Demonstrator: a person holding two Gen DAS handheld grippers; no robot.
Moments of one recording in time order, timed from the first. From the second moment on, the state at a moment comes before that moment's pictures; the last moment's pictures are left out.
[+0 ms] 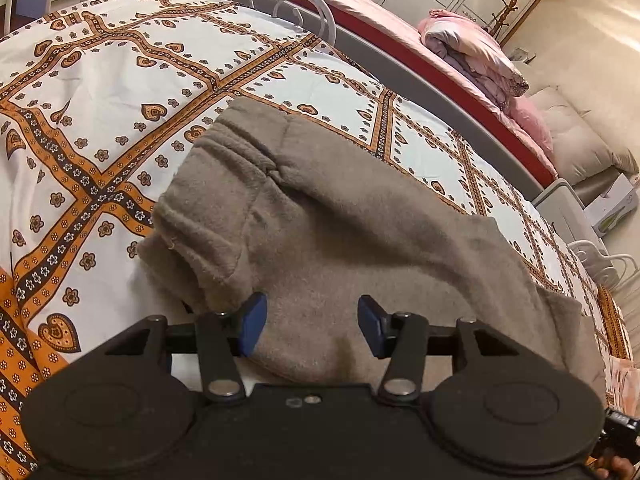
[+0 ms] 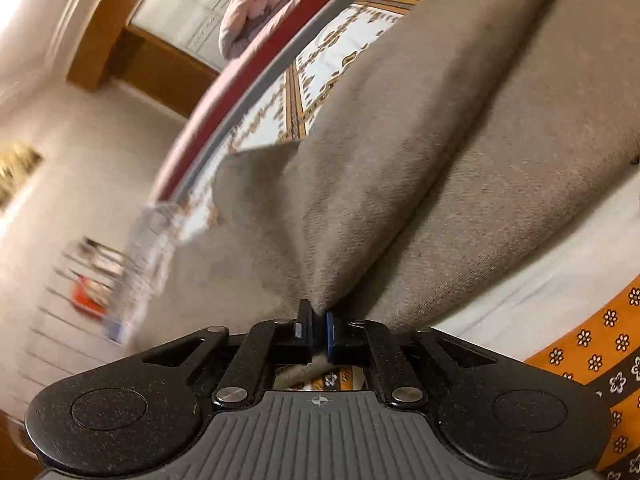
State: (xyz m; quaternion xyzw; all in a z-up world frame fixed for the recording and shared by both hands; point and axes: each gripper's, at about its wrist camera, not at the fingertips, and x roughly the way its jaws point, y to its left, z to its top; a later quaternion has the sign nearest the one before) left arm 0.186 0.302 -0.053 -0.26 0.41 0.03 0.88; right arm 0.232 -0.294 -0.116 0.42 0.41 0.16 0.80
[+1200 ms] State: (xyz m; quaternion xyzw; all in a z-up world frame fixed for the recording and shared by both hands) left arm 0.188 0.296 -0.053 -0.23 0.41 0.03 0.88; right arm 0.237 -0.385 -0.103 0.52 0.34 0.07 0.78
